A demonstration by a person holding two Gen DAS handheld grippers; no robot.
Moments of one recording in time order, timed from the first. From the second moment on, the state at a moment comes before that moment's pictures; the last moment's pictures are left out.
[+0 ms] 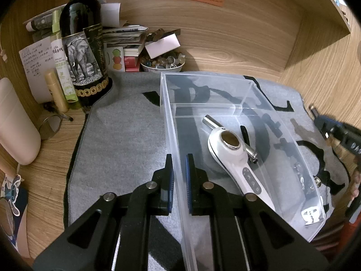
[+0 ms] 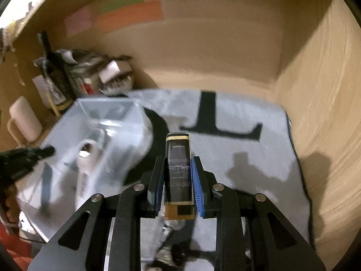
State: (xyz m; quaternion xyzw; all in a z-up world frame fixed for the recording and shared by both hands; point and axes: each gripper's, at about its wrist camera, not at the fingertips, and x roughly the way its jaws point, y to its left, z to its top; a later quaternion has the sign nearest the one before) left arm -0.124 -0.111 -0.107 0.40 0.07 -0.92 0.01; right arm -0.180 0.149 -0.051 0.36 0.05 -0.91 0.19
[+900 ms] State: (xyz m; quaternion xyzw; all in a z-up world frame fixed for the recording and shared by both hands) left arm -0.123 -0.111 -0.107 0.39 0.08 -0.92 0.00; right arm -0.165 0.044 -0.067 0.37 0.10 -0.87 0.31
